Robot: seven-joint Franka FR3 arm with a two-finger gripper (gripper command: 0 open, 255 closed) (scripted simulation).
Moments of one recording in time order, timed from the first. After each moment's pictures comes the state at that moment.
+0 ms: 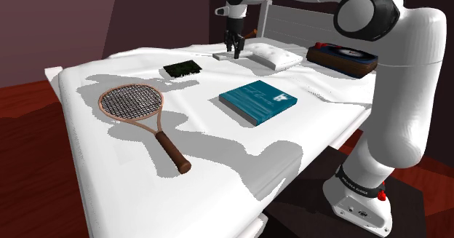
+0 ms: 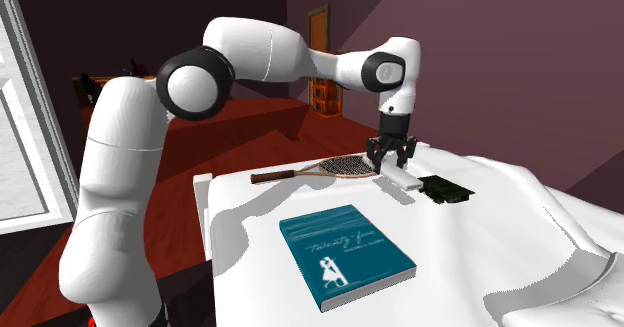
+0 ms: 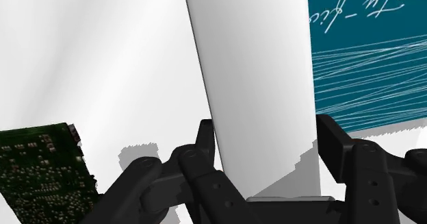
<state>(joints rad) -0.01 0.35 -0.16 -1.38 0.06 1.71 -1.39</state>
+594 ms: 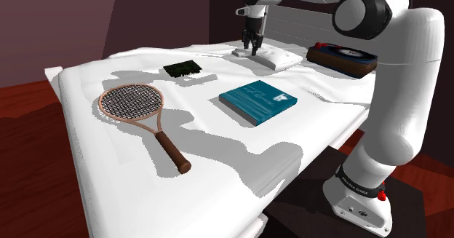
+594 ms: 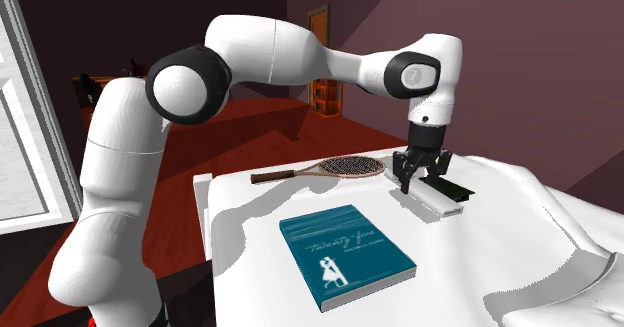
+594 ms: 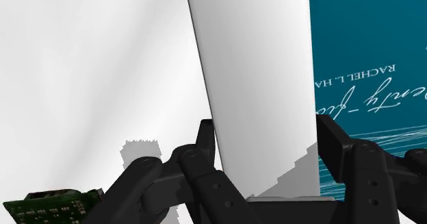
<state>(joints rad) -0.14 0.36 -0.22 -1.38 0.08 1.71 -1.57</state>
